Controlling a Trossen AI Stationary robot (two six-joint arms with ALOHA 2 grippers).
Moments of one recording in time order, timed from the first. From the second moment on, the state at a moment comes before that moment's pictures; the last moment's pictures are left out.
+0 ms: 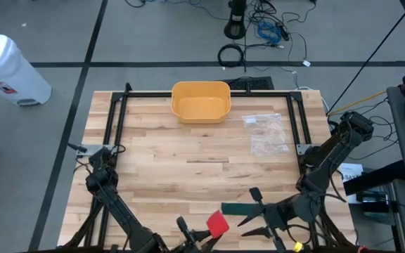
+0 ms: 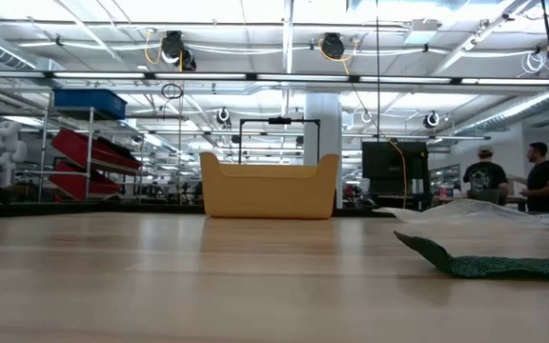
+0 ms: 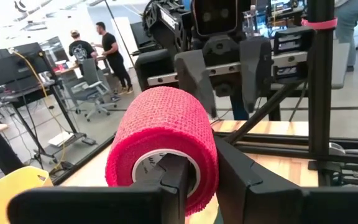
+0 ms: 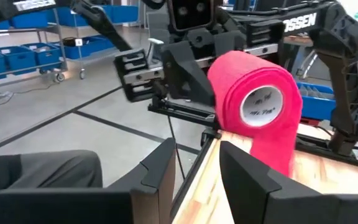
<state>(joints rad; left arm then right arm) -0.85 2.23 2.05 0.12 -1.35 0.14 0.86 1.40 1.03 0.26 0.45 0.04</state>
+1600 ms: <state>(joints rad) -0.96 2.23 2.10 0.16 -1.16 0.14 0.83 1.81 1.02 0.86 0.50 0.02</state>
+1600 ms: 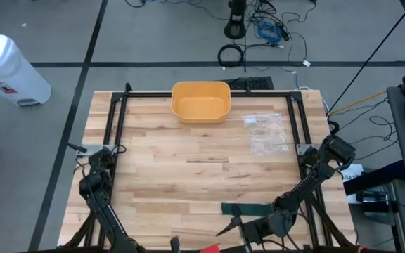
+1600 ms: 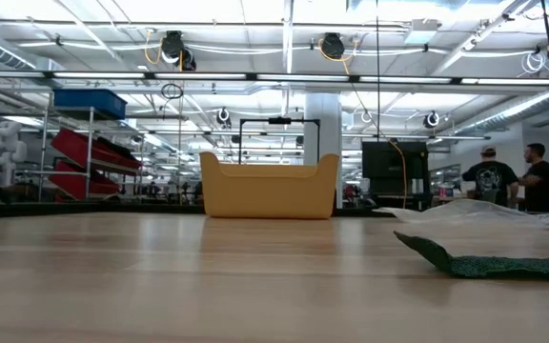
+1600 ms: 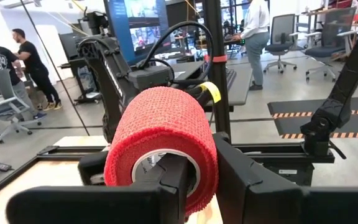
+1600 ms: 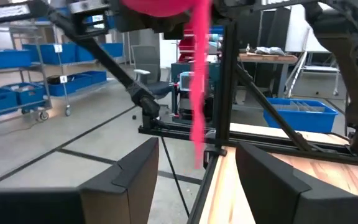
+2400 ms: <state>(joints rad) -0.92 2.23 2.10 0.15 -1.06 0.12 0.93 1.77 1.23 0.66 0.64 -0.41</state>
